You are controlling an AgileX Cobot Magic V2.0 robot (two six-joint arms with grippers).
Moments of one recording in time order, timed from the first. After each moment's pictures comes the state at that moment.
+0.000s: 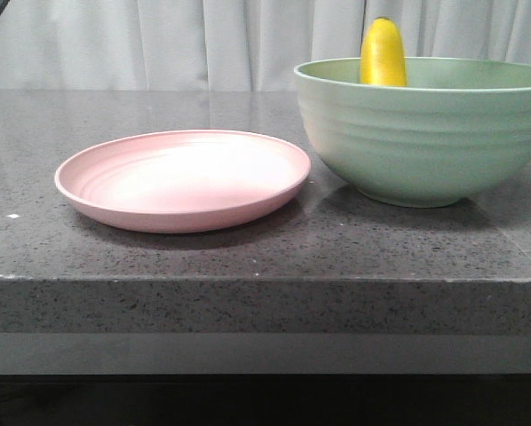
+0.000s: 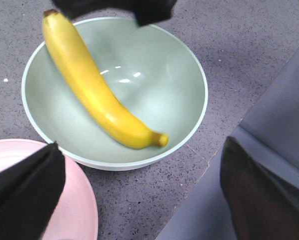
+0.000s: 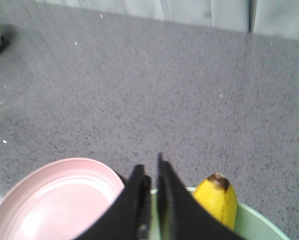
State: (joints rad) left arm -0.91 1.40 -1.38 -0.10 0.67 -0.01; right arm 0.14 1.39 -1.20 1.07 0.53 -0.95
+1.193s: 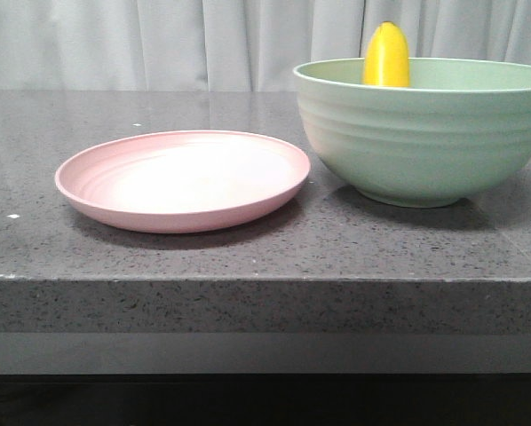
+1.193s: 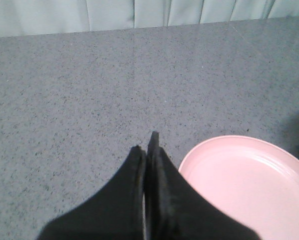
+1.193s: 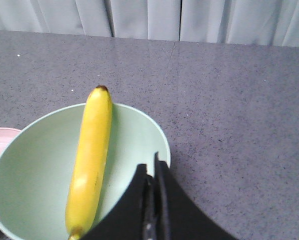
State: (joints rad) left arm -0.31 0.87 -0.87 0.02 0.46 -0.05; right arm 0.14 0.70 -0.76 0.09 0.42 0.01
